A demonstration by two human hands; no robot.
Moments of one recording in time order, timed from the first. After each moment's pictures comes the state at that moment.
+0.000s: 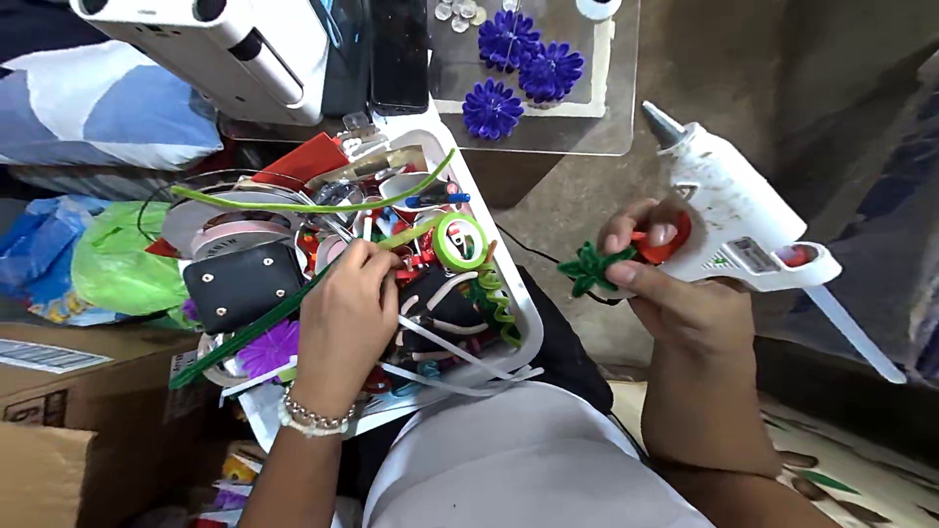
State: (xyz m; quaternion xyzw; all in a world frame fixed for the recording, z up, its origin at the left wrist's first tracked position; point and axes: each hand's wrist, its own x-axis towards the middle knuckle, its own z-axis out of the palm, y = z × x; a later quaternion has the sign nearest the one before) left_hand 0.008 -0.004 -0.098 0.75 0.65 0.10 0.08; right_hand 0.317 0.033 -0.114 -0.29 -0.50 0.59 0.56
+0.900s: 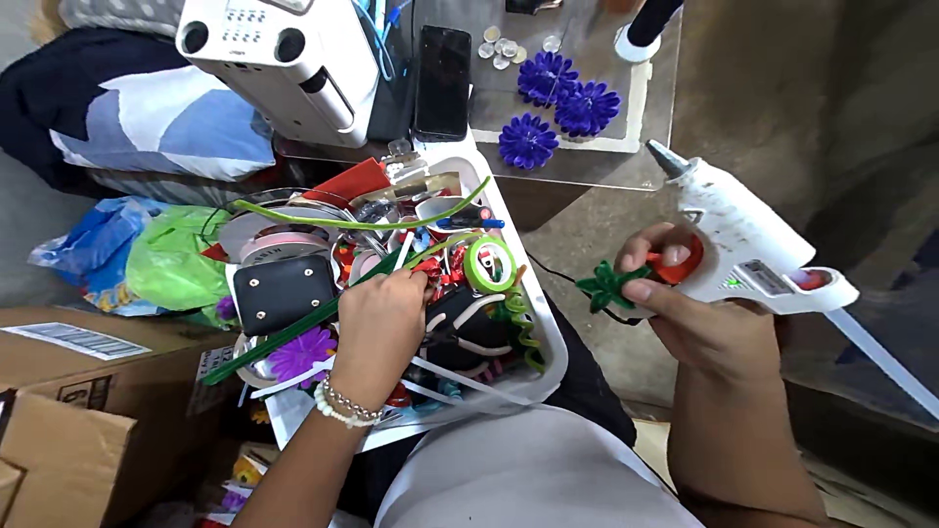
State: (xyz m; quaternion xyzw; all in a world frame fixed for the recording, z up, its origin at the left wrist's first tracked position) left_hand 0.011 0.006 -0.102 0.76 0.65 -0.01 0.00; right_hand 0.308 0.048 -0.117 -0.30 -0.52 0.58 0.55
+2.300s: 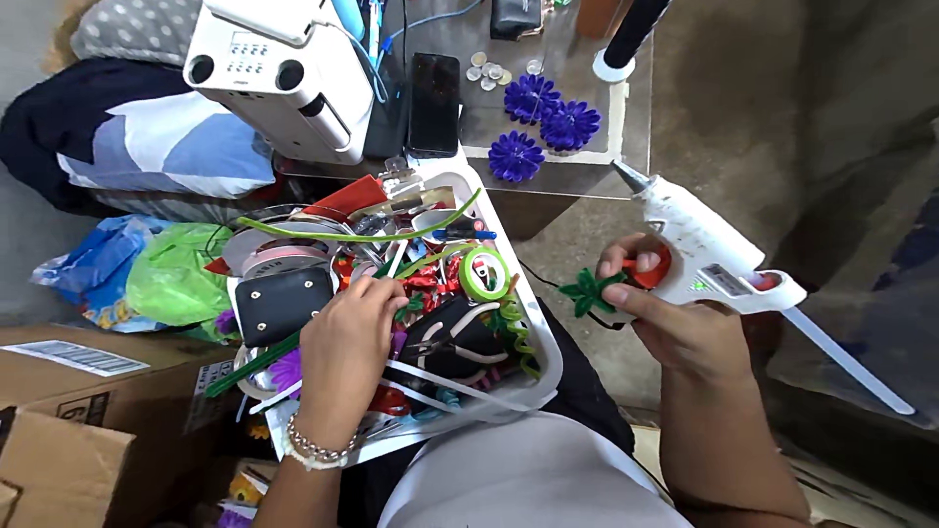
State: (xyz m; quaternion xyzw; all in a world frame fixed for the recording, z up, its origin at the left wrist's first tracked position) left_hand -0.008 -0.010 -0.082 0.72 0.68 0.10 0.05; right_hand 0.305 0.046 -0.121 -0.29 -0.50 0.59 0.56
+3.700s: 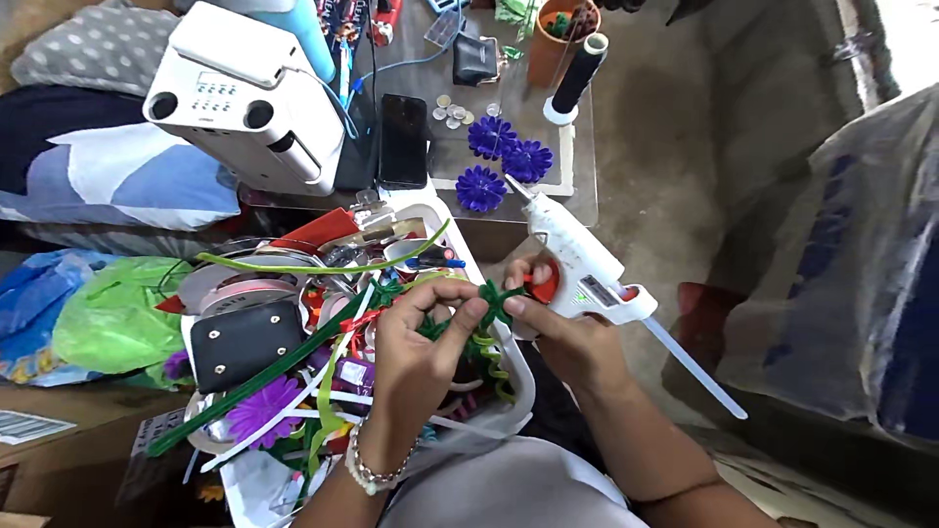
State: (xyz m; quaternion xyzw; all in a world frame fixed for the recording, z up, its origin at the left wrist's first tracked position) left_hand 0.079 0.020 -0.078 0.56 0.51 0.53 0.39; right_hand 0.246 0.048 -0.108 -0.27 -0.42 0.63 0.60
